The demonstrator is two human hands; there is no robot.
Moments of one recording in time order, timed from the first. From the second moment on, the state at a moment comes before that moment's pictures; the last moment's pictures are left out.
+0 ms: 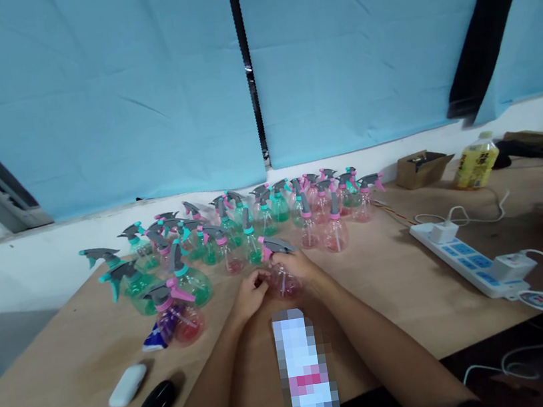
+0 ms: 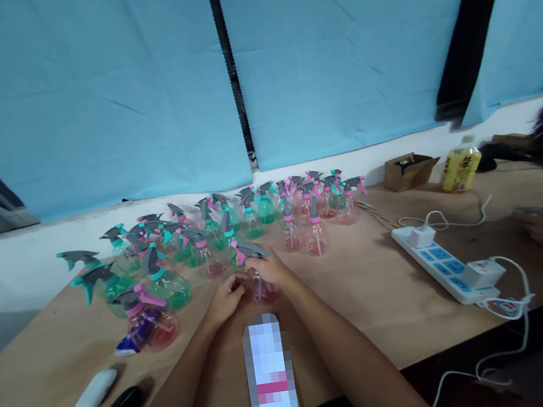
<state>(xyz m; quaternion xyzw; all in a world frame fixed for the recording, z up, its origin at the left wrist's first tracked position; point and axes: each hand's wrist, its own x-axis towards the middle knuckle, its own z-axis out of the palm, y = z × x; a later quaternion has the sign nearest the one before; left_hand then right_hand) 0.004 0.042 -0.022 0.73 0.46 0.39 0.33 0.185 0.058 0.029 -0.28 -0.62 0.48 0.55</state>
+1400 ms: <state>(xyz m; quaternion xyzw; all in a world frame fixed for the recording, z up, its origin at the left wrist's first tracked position) 0.007 0.041 -0.016 0.73 0.47 0.38 0.33 0.194 0.085 -0.015 -0.55 -0.59 0.03 0.59</state>
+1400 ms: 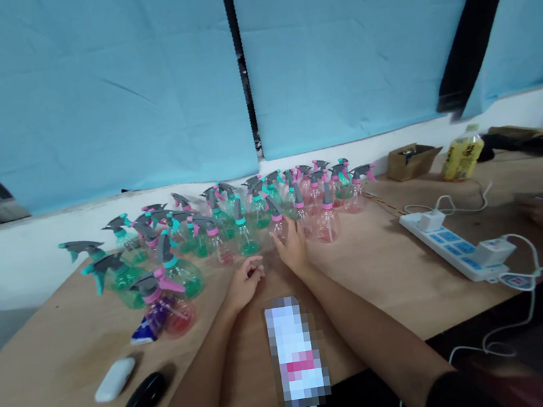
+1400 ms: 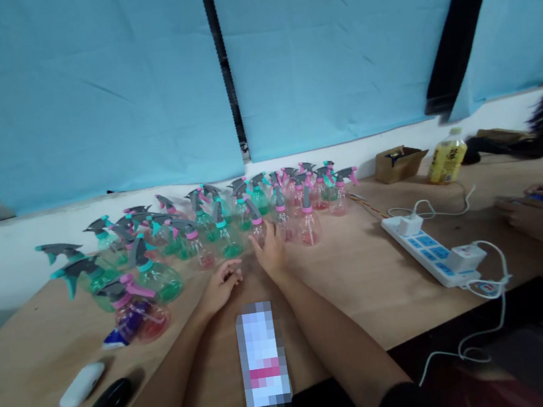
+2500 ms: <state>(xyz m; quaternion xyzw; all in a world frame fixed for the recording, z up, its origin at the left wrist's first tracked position) 0.007 0.040 -0.014 0.73 0.47 0.37 0.32 0.201 0.087 -0.018 -0.54 -0.54 0.06 0.65</state>
